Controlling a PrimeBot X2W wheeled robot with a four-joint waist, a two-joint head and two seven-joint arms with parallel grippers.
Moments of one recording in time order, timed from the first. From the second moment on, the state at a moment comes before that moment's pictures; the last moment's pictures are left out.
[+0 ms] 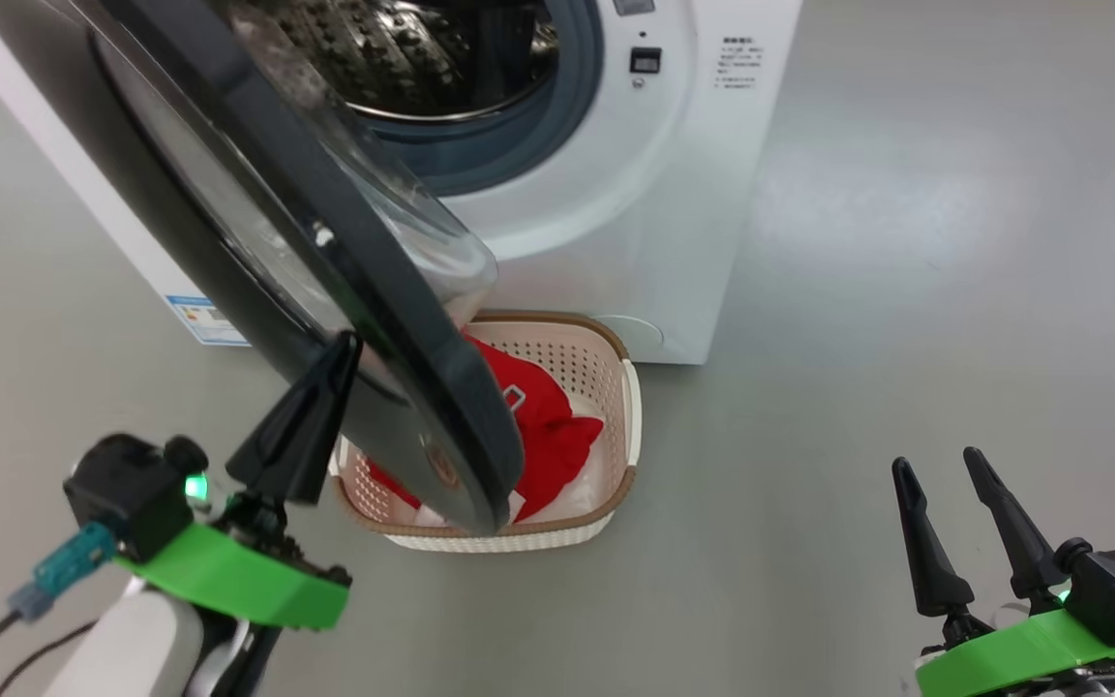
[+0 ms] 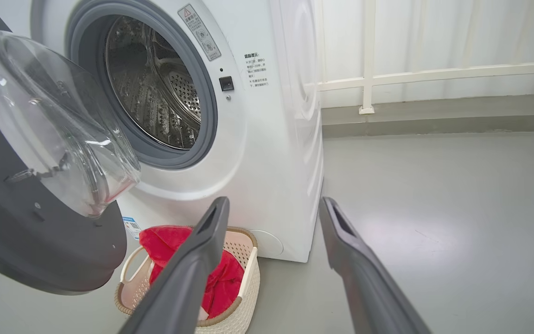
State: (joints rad) left arm -0.37 0.35 -0.36 0.08 -0.56 -0.12 -0.25; right arm 0.03 -0.11 0.01 0.14 0.36 0.12 -0.26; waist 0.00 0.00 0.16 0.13
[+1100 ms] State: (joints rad) left arm -0.94 0.33 -0.48 0.51 -0.59 -0.12 -0.26; right arm -0.11 -0.06 0.01 0.12 0.36 0.12 -0.26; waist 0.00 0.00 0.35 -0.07
